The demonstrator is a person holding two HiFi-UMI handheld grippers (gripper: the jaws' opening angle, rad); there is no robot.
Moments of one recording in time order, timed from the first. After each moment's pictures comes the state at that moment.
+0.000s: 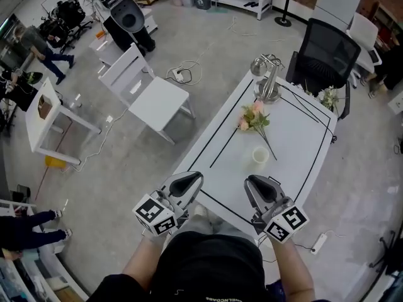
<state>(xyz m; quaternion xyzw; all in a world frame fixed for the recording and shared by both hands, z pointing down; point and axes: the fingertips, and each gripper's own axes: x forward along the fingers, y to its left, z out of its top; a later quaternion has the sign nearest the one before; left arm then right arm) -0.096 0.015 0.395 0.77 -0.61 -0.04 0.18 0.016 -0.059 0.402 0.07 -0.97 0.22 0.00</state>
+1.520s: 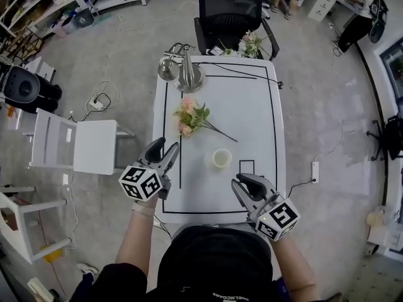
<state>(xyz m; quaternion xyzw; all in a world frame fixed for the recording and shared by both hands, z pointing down) -0.155 -0.206 0.516 0.83 -0.48 0.02 0.29 0.037 -0.107 0.451 0.33 -0.92 0.20 0.09</state>
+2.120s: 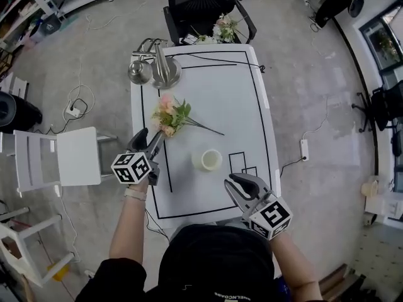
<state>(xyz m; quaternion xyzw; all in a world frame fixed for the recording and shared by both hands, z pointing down) -0.167 -0.277 0.610 0.81 -0.48 0.05 0.34 0.040 -0.111 0.490 0.37 -0.89 0.22 0.16</state>
